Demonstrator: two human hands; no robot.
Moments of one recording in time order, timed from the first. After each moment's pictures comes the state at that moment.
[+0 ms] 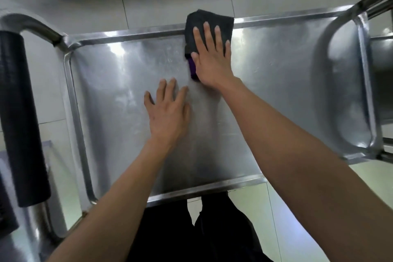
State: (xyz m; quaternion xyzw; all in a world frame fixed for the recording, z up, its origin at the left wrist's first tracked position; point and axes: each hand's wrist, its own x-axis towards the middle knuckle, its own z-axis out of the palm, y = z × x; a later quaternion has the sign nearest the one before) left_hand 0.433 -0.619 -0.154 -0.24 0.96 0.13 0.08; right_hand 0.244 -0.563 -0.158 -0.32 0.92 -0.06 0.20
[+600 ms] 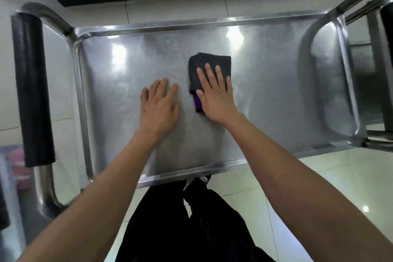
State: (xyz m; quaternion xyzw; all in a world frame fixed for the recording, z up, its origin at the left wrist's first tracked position) left_hand 0.468 -0.625 -0.145 -0.21 0.96 0.13 0.10; right_hand 0.338 -0.474 -0.146 -0.34 0.91 -0.04 0.22
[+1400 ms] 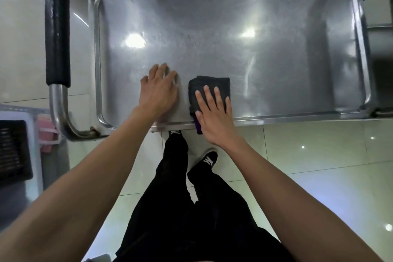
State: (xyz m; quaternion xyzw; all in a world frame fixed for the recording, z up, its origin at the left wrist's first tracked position) left_hand 0.549 -0.577 -0.120 -0.25 0.95 0.14 0.13; right_hand 0.499 -0.365 -0.155 -0.40 0.89 -0.08 0.22
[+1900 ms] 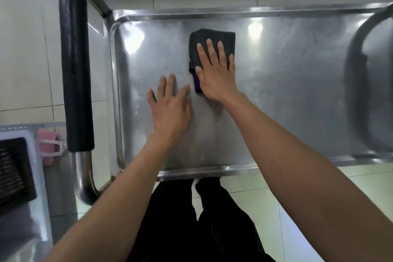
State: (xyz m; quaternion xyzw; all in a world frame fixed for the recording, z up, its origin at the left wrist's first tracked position) left_hand 0.517 -0.649 -0.151 -0.31 0.93 0.16 0.09; right_hand 0.353 -0.580 -0.166 -0.36 0.91 -0.07 0.21
